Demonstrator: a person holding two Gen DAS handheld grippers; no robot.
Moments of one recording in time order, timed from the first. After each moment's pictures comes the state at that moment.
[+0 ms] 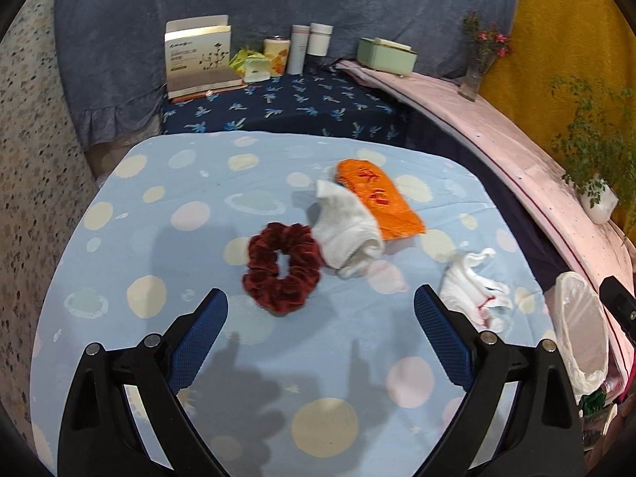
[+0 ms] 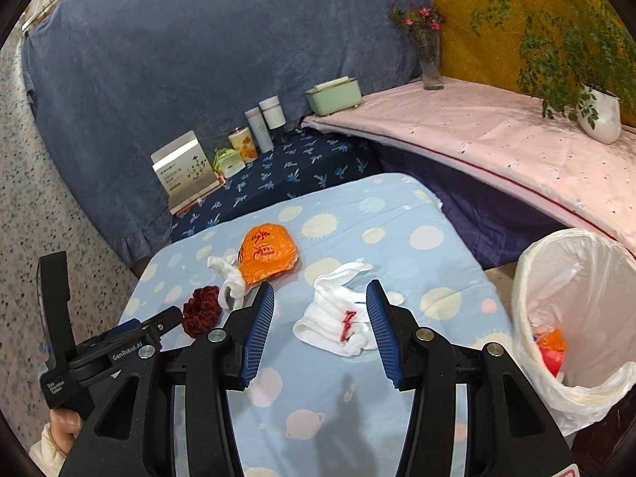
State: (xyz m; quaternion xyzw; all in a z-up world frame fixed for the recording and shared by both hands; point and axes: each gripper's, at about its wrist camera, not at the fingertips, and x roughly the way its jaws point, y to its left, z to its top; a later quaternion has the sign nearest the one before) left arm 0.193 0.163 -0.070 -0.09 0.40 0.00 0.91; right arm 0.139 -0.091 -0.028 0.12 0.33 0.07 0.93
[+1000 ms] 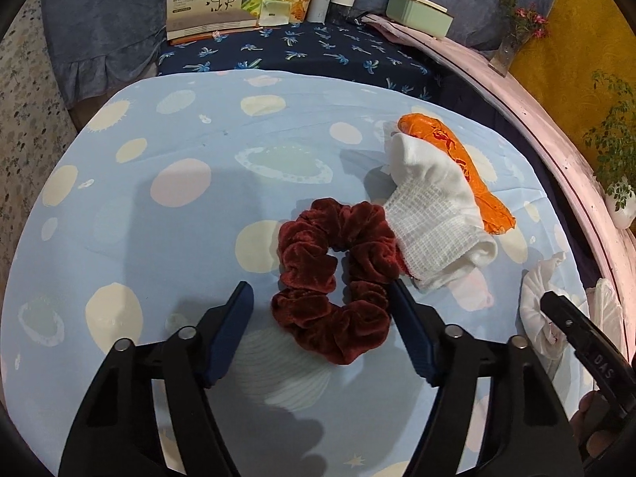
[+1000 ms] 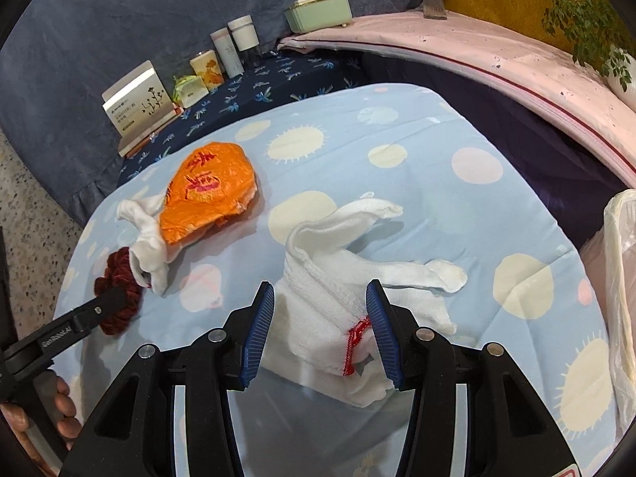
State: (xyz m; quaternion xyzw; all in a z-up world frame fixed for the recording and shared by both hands) left arm 0.257 0.197 -0.141 -0.12 0.47 0.00 0.88; right arm 0.236 -0.052 -0.140 0.10 0.44 0.04 0.89
